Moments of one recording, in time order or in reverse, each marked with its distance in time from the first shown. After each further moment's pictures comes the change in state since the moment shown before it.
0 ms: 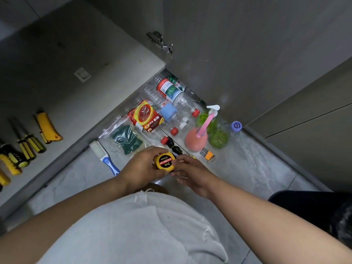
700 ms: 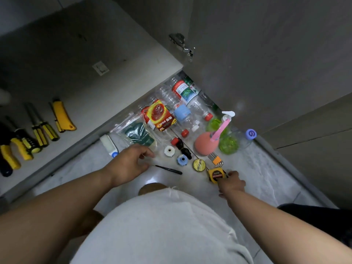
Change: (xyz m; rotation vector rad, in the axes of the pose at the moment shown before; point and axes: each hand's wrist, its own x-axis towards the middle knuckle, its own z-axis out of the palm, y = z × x) left_hand -0.025 -0.056 -0.045 0.083 -0.018 -0.123; right_hand 0.015 0.027 -0.078 -0.627 0.898 0.195
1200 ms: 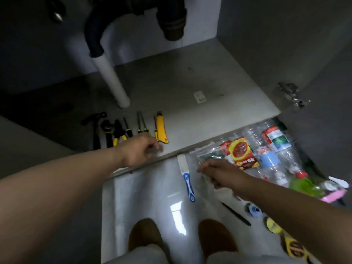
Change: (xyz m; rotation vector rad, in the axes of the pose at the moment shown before) left_hand -0.087 -0.116 -0.165 0.294 0.177 -0.277; right_hand -0.179 -0.217 0.104 -0.286 -0.815 -0.805
